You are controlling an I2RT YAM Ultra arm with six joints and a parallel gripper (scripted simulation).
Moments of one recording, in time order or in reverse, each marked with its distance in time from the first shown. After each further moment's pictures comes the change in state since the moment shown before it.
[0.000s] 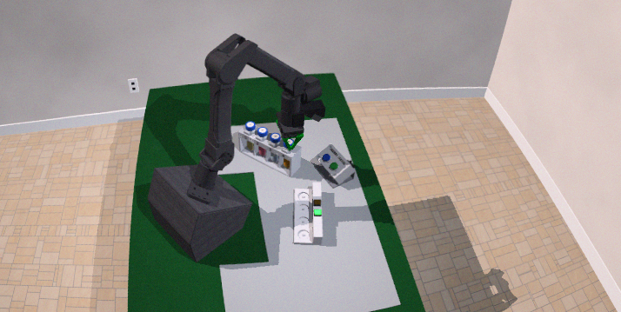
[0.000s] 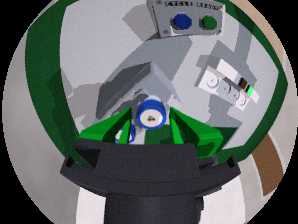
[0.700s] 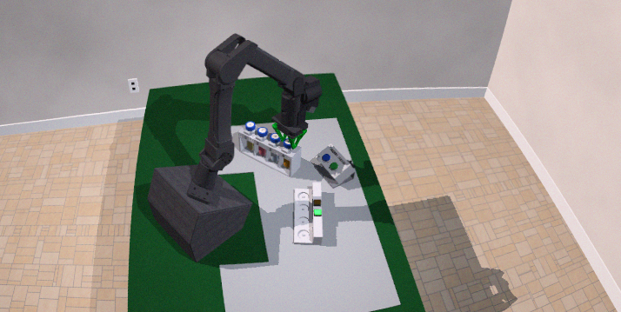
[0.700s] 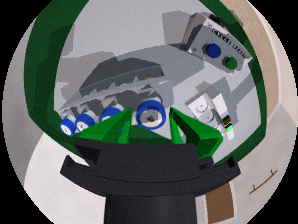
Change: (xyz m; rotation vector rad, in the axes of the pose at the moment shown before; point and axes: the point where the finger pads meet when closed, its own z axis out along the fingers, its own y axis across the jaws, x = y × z) arm 0.000 0.000 0.000 0.000 0.000 -0.511
